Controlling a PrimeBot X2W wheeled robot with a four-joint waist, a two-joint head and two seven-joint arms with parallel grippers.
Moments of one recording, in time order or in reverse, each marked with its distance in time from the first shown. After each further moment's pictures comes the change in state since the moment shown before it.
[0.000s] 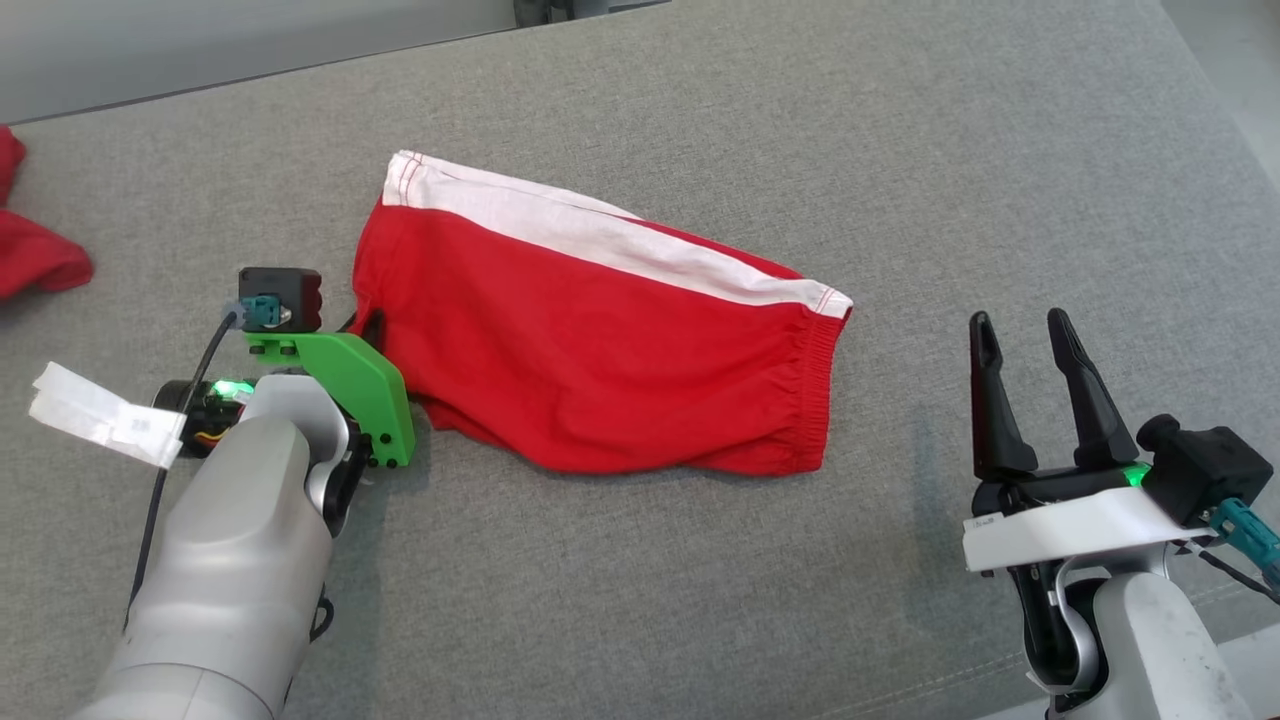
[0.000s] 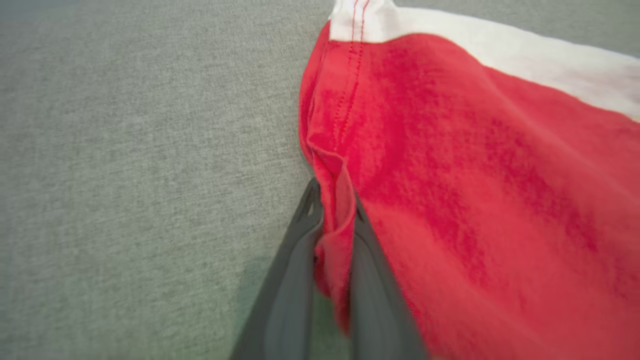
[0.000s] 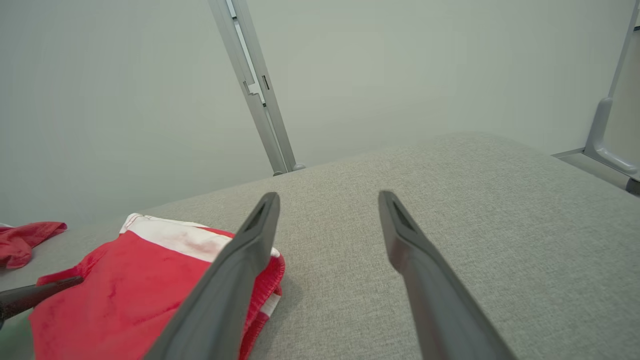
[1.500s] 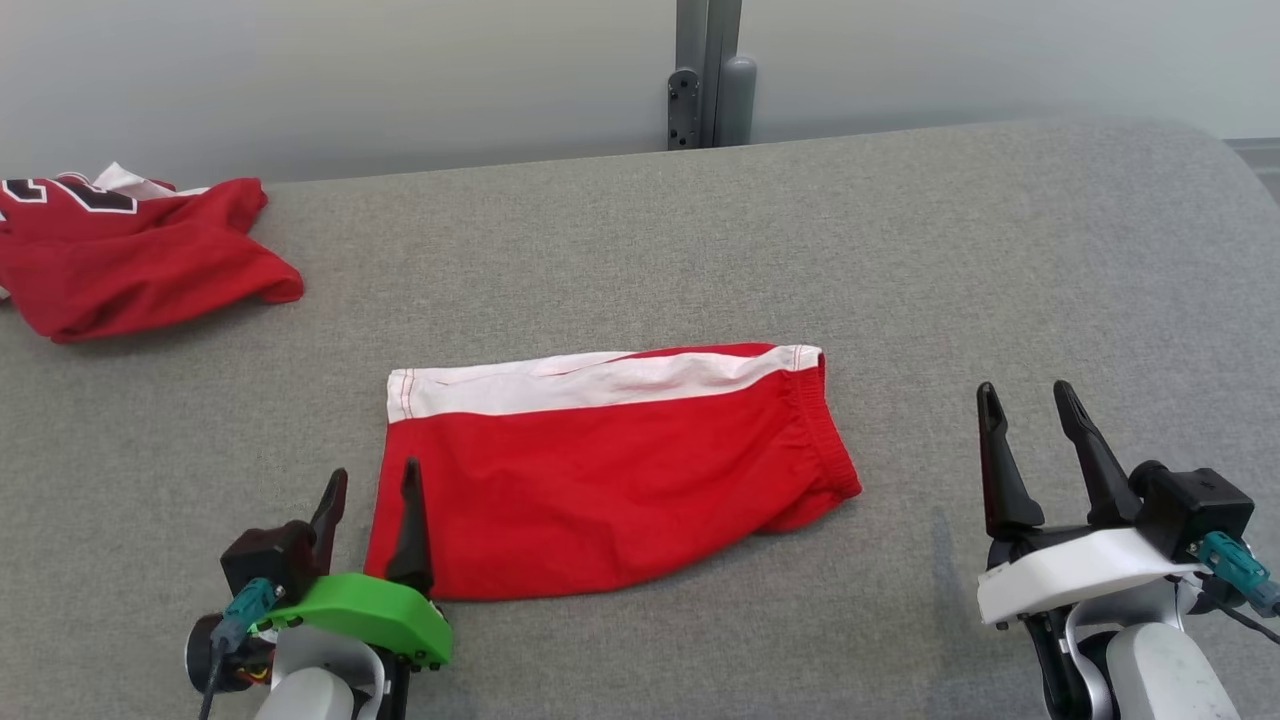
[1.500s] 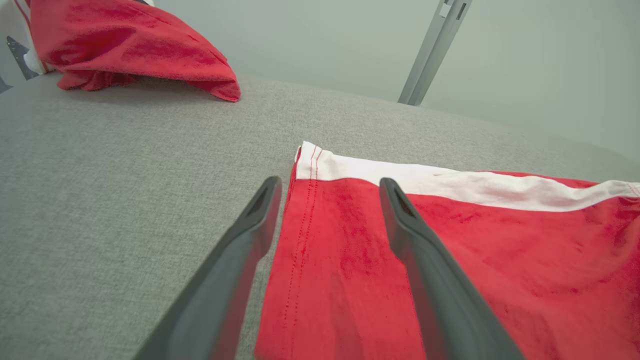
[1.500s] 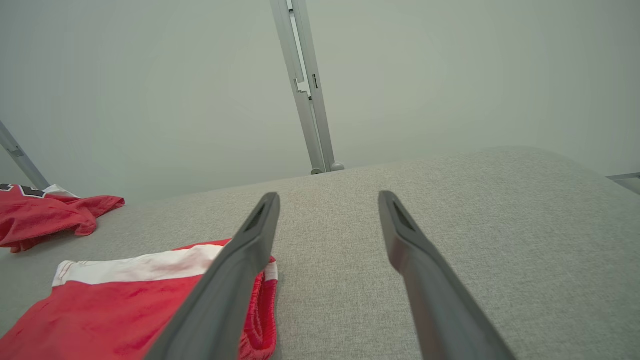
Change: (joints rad) left arm 0.641 0.016 0.121 -0.692 -0.055 0.210 -0.227; right arm 0.076 0.000 -0.044 0.037 -0.059 0.000 0.069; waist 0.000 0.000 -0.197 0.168
